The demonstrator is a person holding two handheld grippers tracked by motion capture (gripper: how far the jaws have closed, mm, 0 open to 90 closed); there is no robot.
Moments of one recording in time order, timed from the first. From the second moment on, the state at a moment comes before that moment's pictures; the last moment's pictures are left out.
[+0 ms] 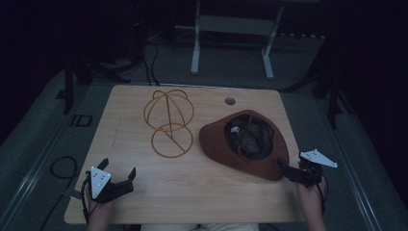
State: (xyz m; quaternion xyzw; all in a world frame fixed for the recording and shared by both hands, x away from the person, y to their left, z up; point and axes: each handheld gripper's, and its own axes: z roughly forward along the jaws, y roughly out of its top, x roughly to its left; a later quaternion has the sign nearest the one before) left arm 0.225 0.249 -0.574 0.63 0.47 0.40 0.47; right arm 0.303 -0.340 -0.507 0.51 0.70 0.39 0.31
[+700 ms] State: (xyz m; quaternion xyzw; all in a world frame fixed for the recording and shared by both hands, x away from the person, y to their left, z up) left arm 0.225 0.250 -0.573 0.62 0.47 0.36 0.52; right arm 0.394 -0.310 -0.485 0.48 0.72 0.39 0.32
